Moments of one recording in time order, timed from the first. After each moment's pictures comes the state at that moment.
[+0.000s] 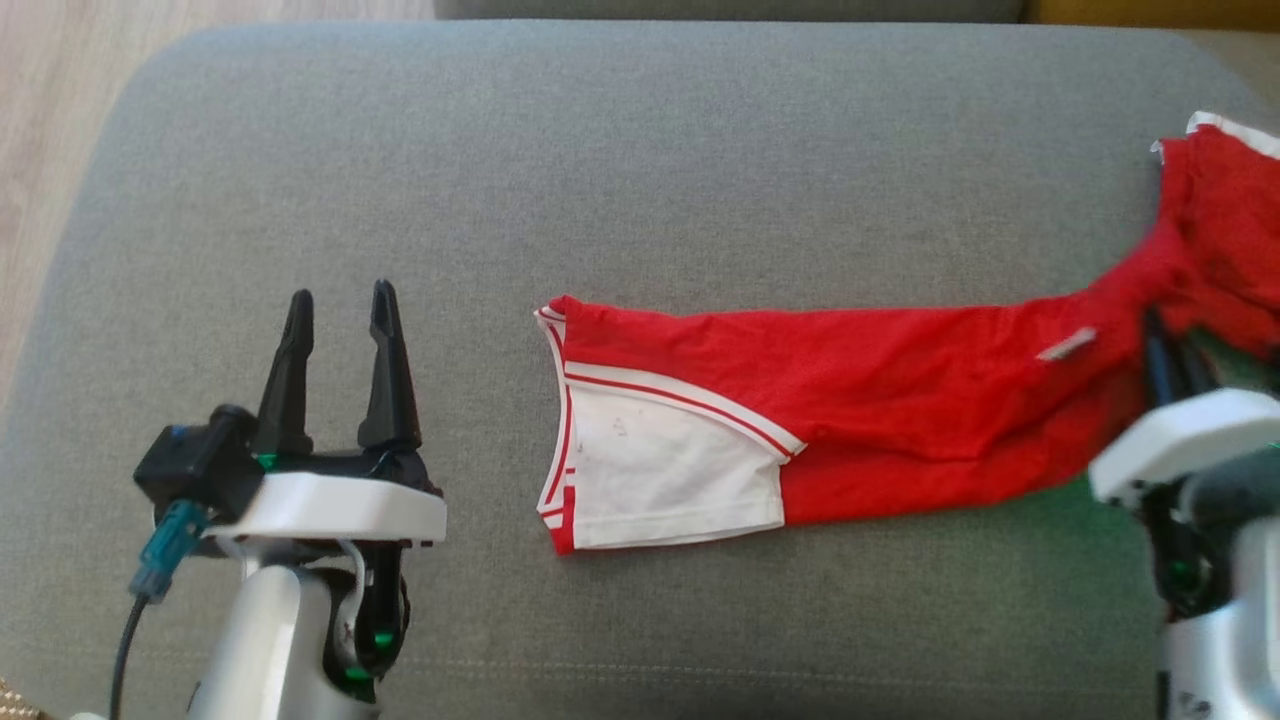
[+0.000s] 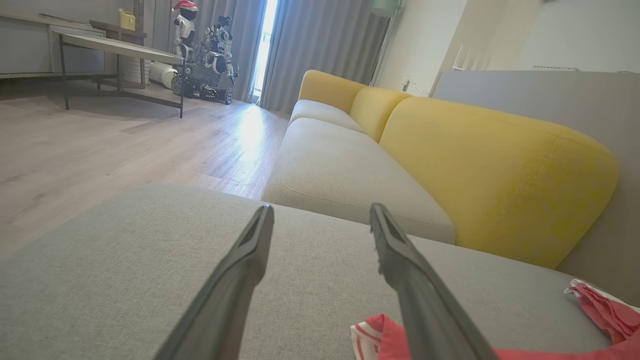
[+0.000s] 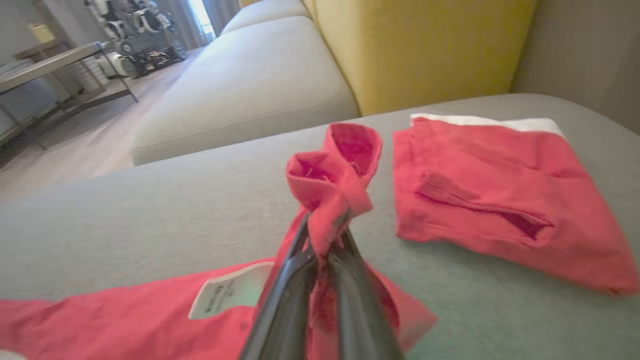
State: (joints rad) left arm -0.14 0.05 -0.18 0.06 -0.35 0.08 -0.26; right arm -0.21 -0.05 -0.23 0.16 0.19 0.13 0.25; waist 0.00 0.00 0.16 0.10
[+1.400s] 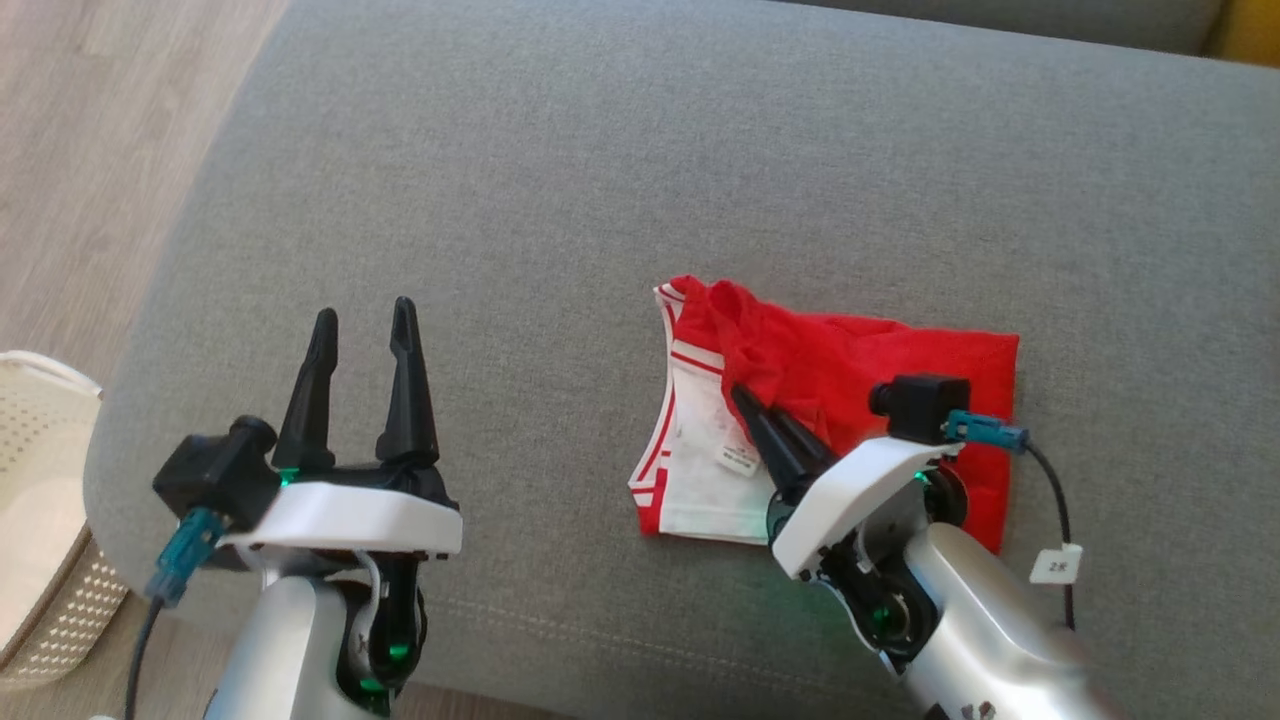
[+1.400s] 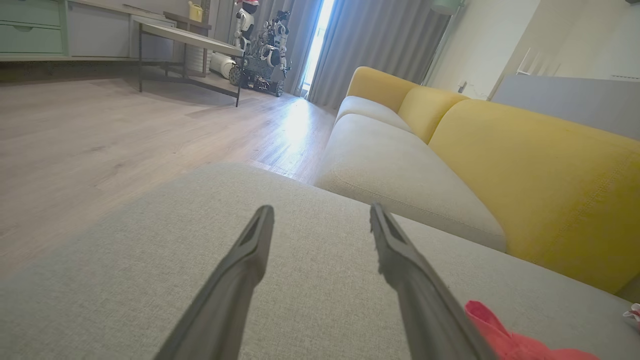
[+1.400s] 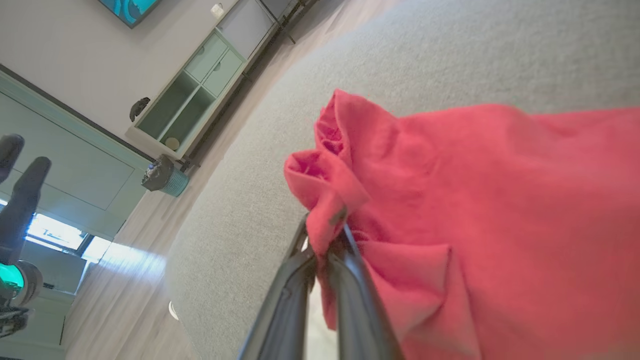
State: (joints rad) left arm -0.13 0.05 -0.21 0.07 -0.40 0.09 -0.26; right arm -0.37 -0.06 0.55 0.52 0.76 0.13 0.03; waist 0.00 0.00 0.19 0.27
